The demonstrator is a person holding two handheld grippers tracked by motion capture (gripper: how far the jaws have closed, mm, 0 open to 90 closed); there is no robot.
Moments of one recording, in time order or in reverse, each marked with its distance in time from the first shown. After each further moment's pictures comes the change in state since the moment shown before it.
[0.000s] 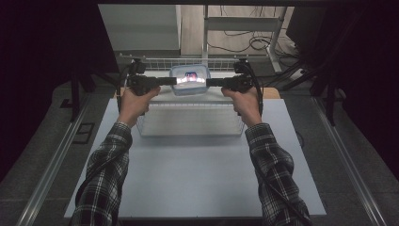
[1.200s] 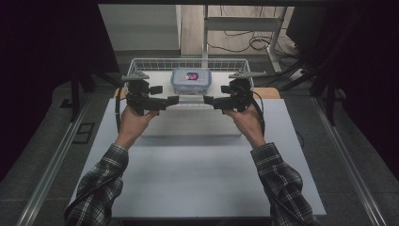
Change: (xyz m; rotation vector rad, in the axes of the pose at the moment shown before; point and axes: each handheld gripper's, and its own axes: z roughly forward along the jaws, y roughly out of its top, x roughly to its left) left arm -0.052 -0.052 -0.016 -0.050 0.075 0.268; right arm 0.031 -0.046 -0.010 -0.056 -0.145 -0.276
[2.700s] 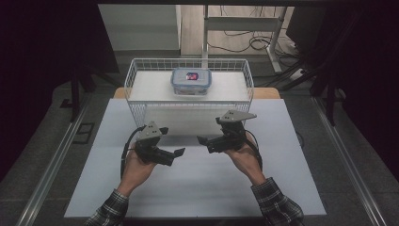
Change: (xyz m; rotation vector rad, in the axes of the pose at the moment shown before) left arm -0.053 -0.118 0.005 0.098 0.023 0.215; right arm 0.051 -0.090 -0.006 0.030 0.039 -0.137
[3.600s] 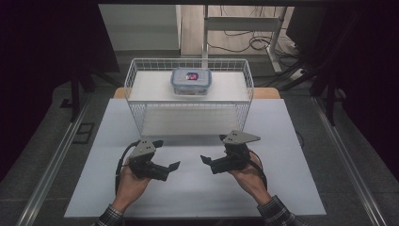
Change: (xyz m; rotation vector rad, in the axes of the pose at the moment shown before) left arm -0.020 -0.032 -0.019 -0.008 0.018 -0.016; right arm 0.026 -0.044 -0.019 0.014 -0.007 -0.017
